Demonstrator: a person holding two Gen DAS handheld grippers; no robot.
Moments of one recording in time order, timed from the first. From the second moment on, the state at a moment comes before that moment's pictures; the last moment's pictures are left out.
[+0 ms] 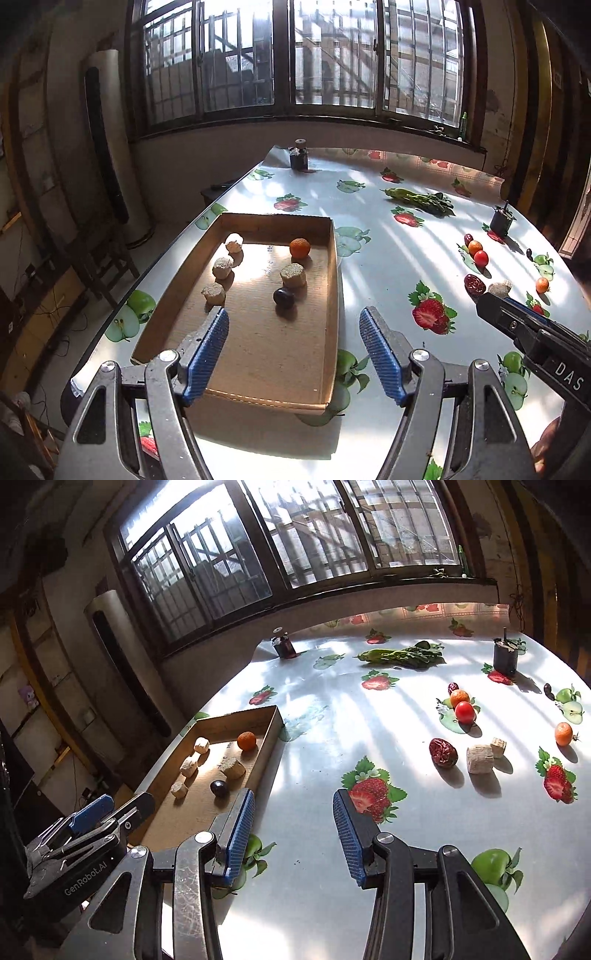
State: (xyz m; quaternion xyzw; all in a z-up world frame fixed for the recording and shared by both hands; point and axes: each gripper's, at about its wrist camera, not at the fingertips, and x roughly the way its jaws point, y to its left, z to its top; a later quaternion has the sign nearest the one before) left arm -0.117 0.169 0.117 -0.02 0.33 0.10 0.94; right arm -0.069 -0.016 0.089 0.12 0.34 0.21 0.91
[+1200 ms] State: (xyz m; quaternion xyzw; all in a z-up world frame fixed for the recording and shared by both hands) left arm -0.100 0.132 0.100 0.03 0.36 0.08 0.93; right arm -0.059 -0.101 0.075 0.25 0.35 0.20 0.88
